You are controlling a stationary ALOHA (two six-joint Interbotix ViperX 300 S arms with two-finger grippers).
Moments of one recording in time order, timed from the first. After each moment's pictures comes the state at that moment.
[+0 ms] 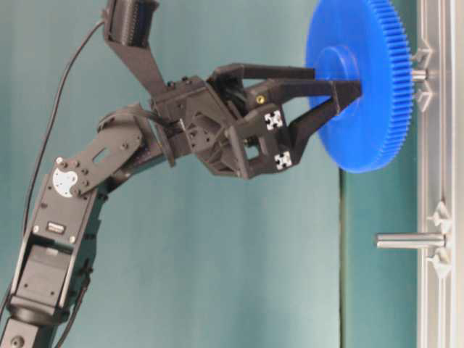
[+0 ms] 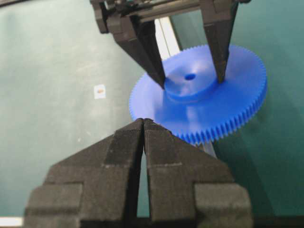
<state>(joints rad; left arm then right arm) 0.12 0.41 -0.19 0.02 0.81 0.56 -0.09 -1.22 1.30 0.02 0.17 0.18</state>
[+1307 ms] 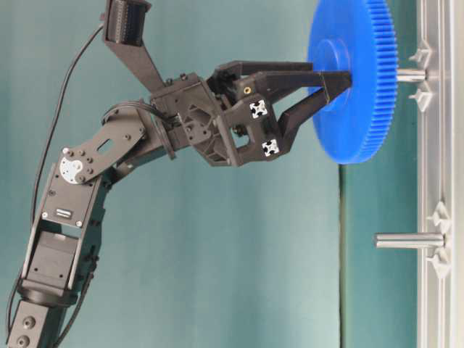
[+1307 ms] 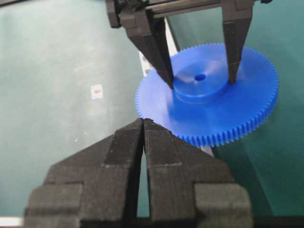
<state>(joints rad) 0.17 0.44 -0.24 0.02 0.86 0.55 -0.09 -1.22 1.31 0.02 0.17 0.18</state>
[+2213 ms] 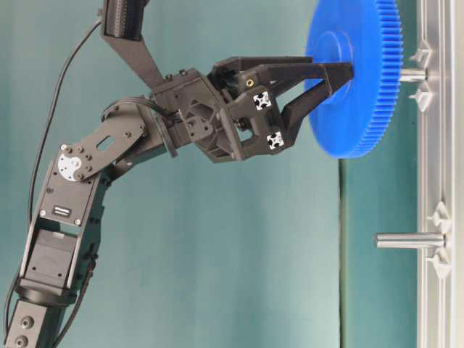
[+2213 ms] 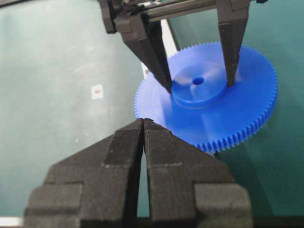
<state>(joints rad) 0.15 0.45 -0.25 0.02 0.88 0.52 -0.09 -1.22 1.31 0.02 0.17 0.18</state>
